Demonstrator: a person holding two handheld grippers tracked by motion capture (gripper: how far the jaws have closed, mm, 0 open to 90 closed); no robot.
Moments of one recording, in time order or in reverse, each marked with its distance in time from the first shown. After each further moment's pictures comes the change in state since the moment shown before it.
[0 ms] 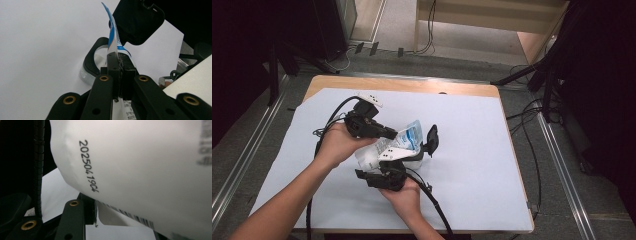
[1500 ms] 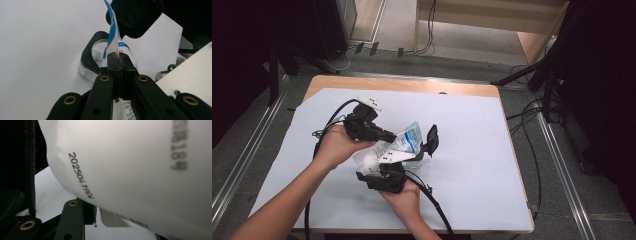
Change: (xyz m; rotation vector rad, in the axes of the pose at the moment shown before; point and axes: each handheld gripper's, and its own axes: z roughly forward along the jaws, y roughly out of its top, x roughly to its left) left arm 0.000 -0.007 0.002 0.015 -0.019 0.031; right arm -0.003 -0.011 0.005 0.010 -0.019 0.006
